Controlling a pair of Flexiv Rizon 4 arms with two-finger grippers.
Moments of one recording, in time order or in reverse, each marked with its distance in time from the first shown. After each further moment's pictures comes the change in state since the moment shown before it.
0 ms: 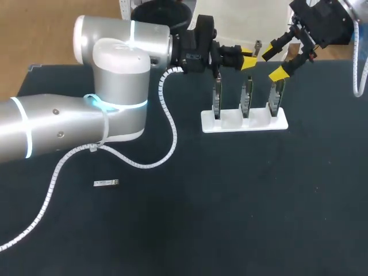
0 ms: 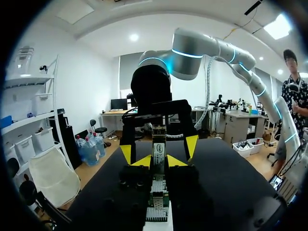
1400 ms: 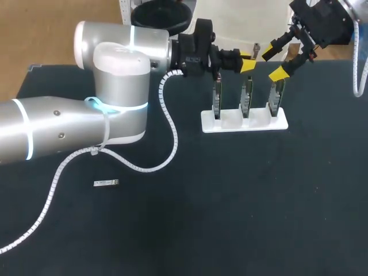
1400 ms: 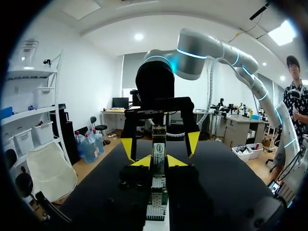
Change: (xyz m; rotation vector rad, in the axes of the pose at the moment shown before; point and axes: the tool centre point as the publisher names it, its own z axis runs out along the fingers) left arm 0.009 0.000 0.001 -0.005 -0.010 -0.052; right arm 0.000 0.000 0.000 0.000 0.000 0.000
